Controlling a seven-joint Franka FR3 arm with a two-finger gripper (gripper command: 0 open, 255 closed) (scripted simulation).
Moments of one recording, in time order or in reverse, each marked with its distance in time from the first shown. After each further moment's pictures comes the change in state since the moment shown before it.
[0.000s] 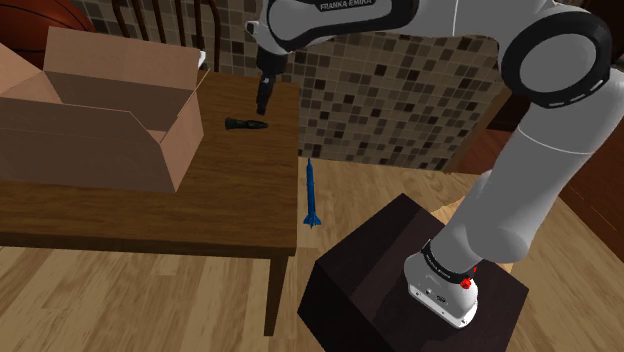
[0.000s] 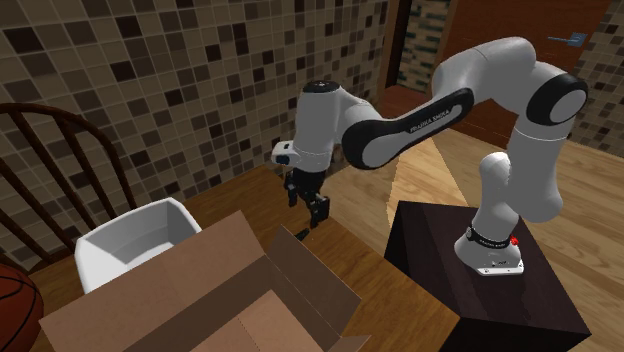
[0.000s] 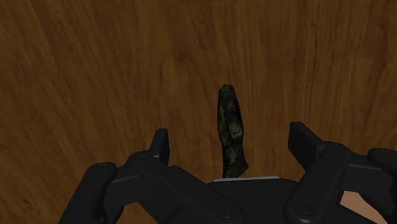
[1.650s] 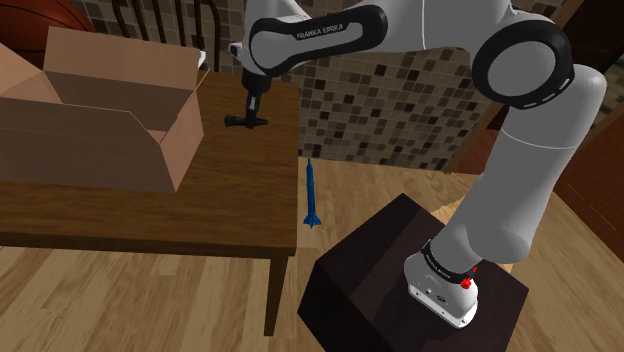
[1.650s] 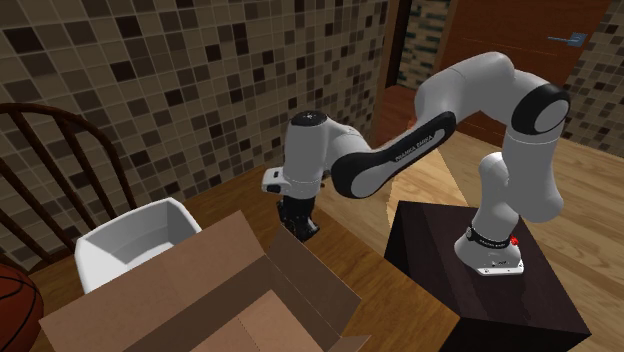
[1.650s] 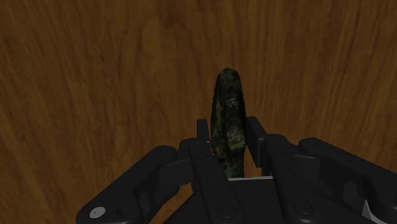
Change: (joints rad) arm 0.021 0.117 0.021 0.028 -0.019 0.086 -0.051
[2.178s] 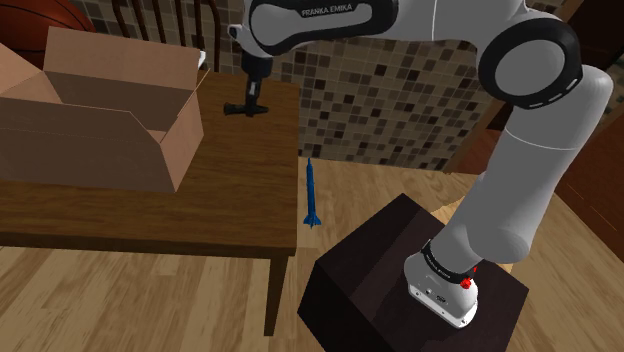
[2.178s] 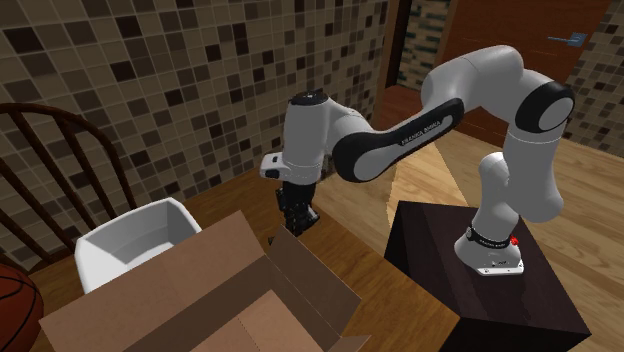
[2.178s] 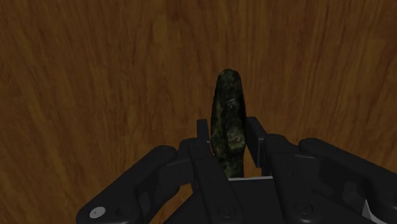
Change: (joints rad) arm 0.000 -0.025 0.000 0.071 0.000 -0.096 0.002
